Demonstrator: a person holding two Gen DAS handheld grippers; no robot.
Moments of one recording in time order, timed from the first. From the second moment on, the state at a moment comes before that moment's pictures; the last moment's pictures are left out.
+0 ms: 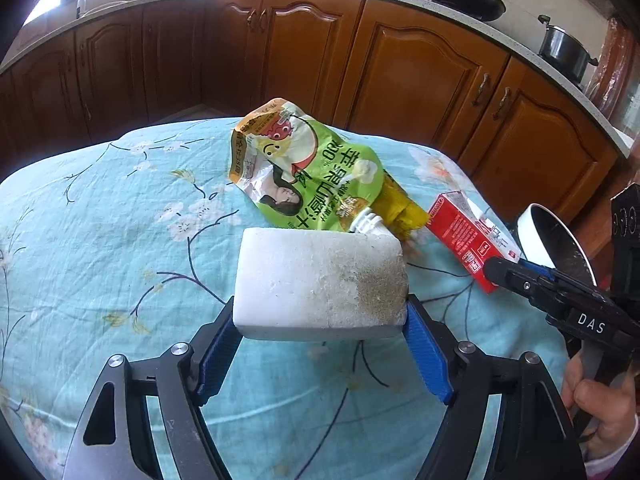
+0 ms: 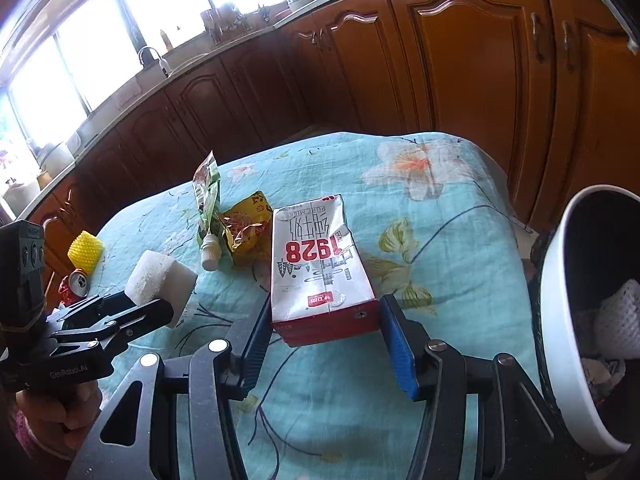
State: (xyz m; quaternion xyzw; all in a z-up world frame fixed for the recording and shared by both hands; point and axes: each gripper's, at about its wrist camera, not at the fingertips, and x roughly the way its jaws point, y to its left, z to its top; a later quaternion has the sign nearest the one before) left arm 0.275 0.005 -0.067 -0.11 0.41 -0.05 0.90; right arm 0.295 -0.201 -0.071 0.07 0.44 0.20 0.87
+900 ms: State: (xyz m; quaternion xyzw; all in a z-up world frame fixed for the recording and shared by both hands) left arm 0.241 -0.098 -0.022 -0.05 0.39 -0.16 0.91; right arm 0.211 -0.329 -0.024 0.15 0.38 0.11 0.90
